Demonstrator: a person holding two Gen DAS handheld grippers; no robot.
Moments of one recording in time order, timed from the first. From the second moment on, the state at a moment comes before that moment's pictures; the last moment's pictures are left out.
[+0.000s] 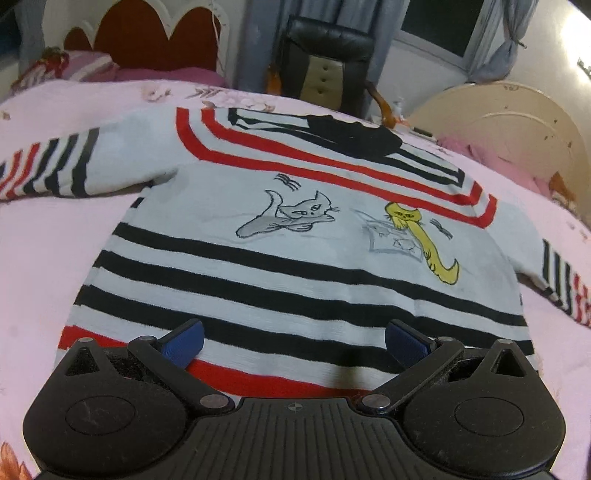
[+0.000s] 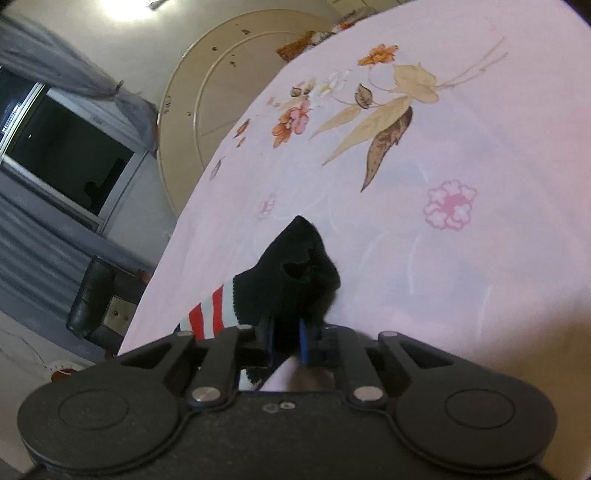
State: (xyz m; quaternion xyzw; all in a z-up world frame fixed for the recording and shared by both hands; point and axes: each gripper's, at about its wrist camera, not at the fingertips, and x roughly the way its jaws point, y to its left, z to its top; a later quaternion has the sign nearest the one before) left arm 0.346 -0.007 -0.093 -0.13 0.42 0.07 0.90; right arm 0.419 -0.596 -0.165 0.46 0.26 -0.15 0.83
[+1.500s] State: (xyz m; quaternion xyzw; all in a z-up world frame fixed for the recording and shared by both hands) left arm 0.491 0.091 -0.129 -0.29 0.38 -0.11 0.87; right arm 0.440 -0.179 -0.094 0.14 0.27 0.08 0.95
